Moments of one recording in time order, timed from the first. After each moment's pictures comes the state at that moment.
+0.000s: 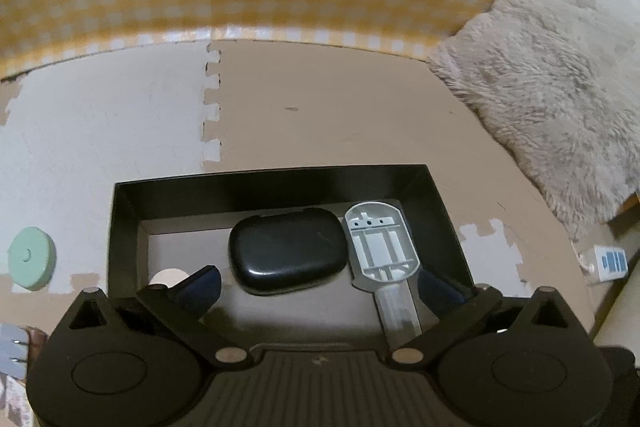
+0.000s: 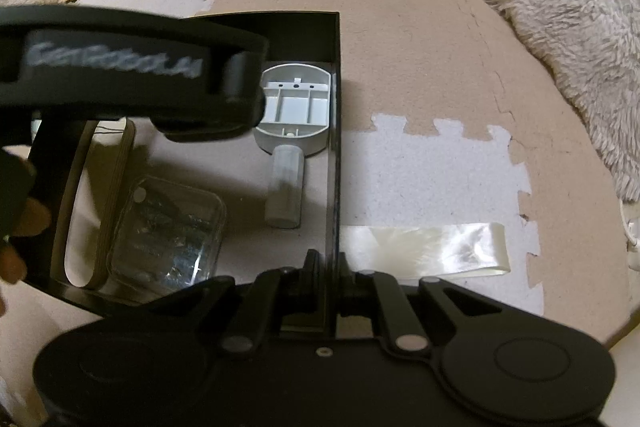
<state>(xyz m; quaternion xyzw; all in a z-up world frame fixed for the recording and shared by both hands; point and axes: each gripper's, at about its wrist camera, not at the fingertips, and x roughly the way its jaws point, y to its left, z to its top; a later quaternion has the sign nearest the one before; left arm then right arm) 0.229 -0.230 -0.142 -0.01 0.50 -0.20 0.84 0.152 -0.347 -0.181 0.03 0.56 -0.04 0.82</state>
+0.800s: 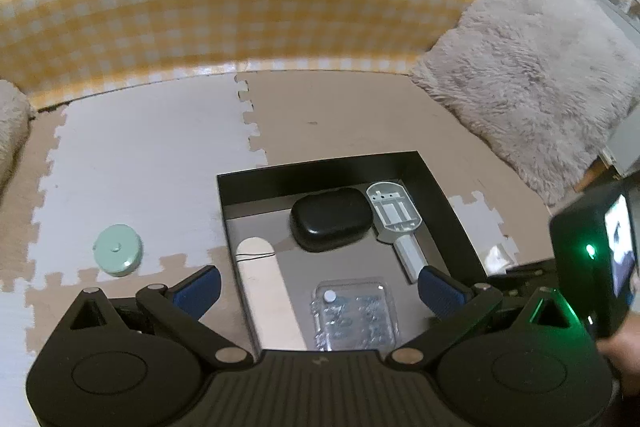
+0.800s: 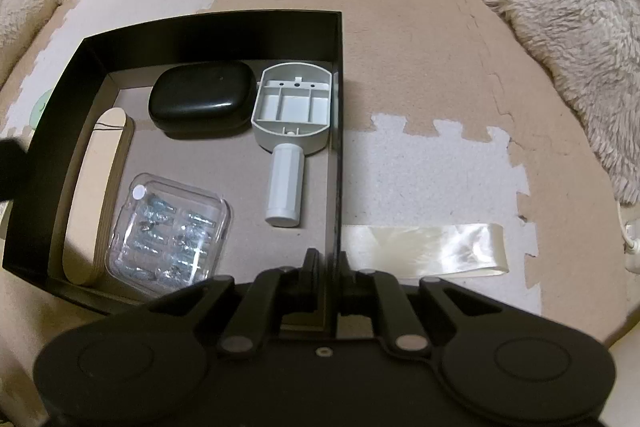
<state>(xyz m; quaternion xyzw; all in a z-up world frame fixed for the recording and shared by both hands) 0.179 -0.158 -0.088 0.02 0.47 -0.24 0.85 0.151 -0.344 -0.180 0.02 0.57 -0.04 0.82</state>
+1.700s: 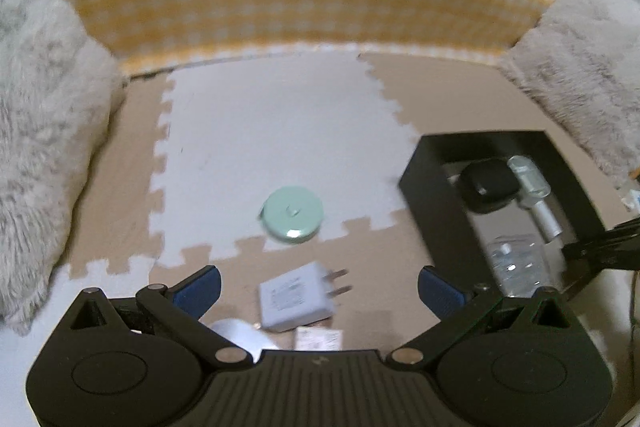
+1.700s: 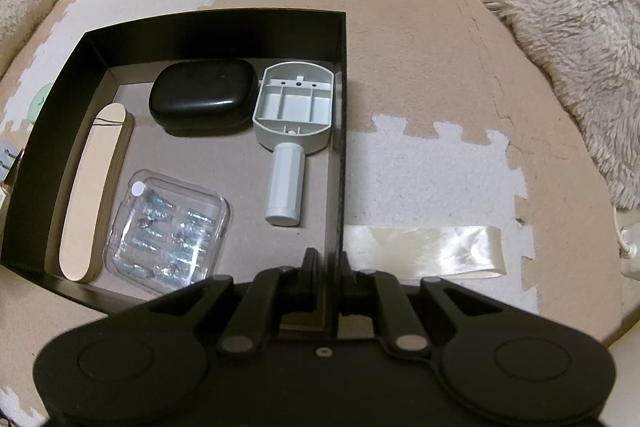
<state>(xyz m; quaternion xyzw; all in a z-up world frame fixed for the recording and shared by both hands) 0.217 -0.016 -0.126 0.04 0.48 -0.18 0.86 0.150 -0.339 -0.180 0.01 0.57 -0.04 0.82</state>
